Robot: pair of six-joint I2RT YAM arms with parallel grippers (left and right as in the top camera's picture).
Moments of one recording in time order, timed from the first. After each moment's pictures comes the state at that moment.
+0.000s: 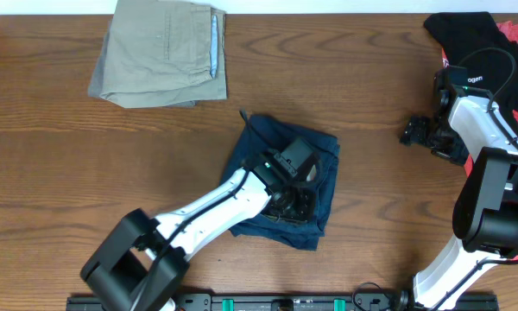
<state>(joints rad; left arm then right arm) -0.83 1.72 1.07 -0.69 0.43 -0.60 -0.18 1.96 1.32 -0.87 0.22 0.35</state>
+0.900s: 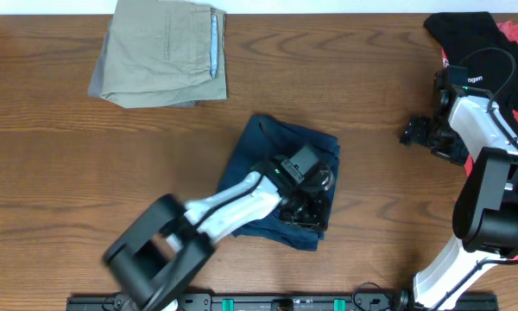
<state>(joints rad) -0.86 1.77 1.05 -0.47 0.65 -0.63 -0.18 1.96 1.32 -0.87 0.22 0.35</state>
